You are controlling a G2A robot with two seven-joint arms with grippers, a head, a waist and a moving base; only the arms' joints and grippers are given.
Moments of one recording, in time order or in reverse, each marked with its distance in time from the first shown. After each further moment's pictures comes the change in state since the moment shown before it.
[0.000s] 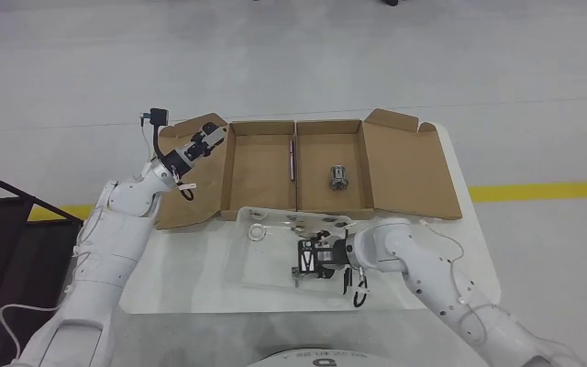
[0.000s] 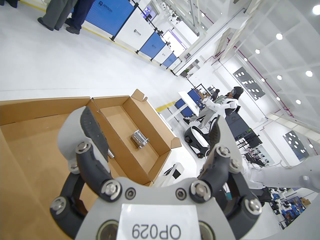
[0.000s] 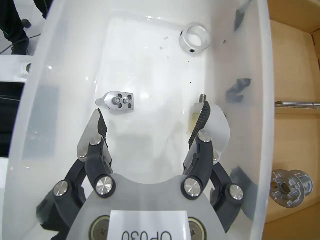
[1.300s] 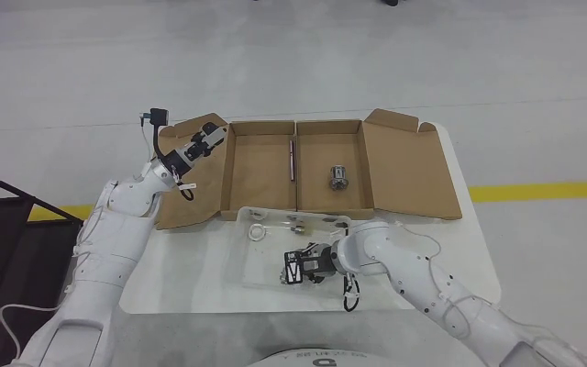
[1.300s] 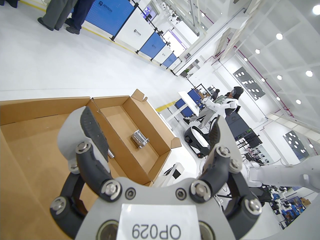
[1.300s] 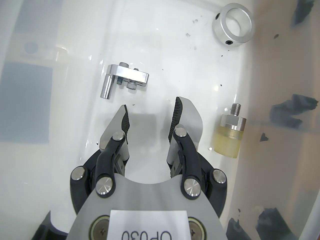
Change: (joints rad) left arm 0.000 0.000 0.000 0.000 0.000 0.000 0.000; right arm 0.085 -0.029 -0.150 0.070 -0.010 0.017 0.057
